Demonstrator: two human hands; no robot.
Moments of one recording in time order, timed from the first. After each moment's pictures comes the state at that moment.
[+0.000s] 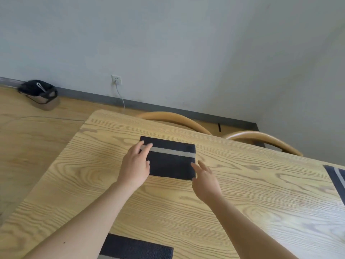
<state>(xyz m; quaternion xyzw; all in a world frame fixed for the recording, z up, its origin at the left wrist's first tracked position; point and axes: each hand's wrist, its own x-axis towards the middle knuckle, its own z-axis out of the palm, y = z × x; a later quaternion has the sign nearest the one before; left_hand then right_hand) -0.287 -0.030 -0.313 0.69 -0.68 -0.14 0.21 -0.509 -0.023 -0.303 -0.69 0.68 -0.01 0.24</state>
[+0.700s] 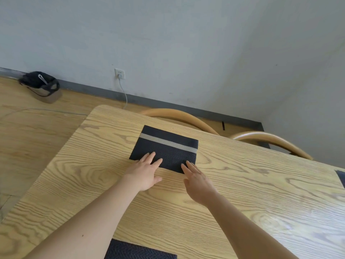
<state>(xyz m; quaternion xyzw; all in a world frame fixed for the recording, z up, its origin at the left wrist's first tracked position) -0.284 -0.047 -0.337 0.61 -0.74 -0.25 -0.12 -0.486 -0.042 -0.328 -0.77 0.58 0.09 0.23</state>
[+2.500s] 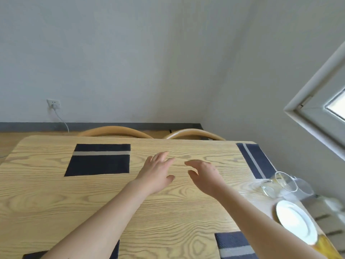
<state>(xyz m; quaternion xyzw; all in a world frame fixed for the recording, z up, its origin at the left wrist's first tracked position) -0.486 0.023 -0.199 0.45 -0.87 -0.19 0.05 -0.660 0.066 -0.177 -0.68 0.72 -0.06 0.16</state>
